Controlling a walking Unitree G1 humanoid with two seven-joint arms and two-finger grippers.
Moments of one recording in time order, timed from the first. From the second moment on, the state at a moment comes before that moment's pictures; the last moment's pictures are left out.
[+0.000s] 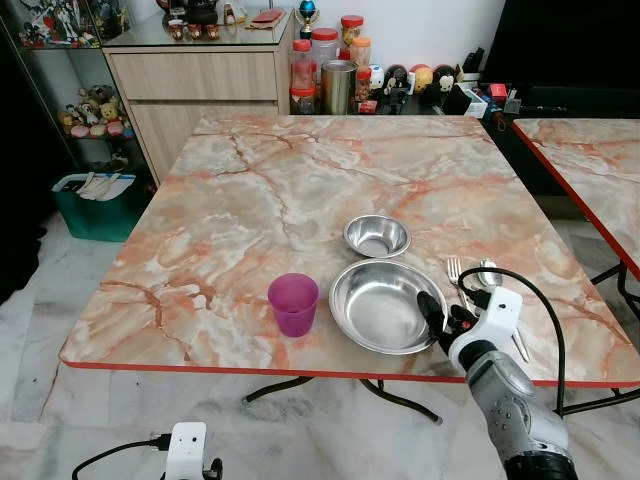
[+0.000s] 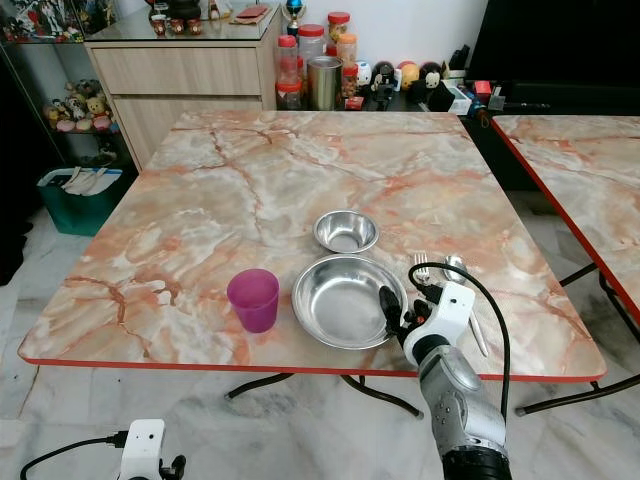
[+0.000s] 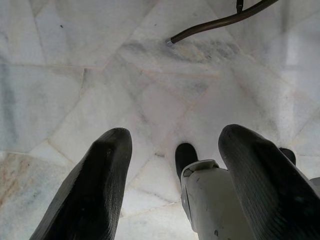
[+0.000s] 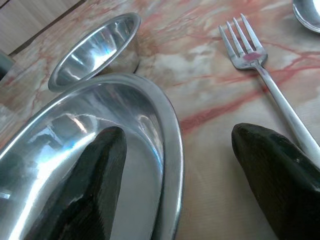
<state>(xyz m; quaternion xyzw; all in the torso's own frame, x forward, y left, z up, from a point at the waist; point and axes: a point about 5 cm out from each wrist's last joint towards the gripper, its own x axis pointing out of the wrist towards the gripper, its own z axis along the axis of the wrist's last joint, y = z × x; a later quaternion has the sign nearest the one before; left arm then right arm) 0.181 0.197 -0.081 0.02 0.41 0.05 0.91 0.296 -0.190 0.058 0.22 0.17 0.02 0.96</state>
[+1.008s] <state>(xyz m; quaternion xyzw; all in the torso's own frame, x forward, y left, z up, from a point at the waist) 0.179 0.196 -0.083 0.02 0.43 0.04 0.90 0.303 -0.182 0.063 0.24 0.16 0.03 0.96</state>
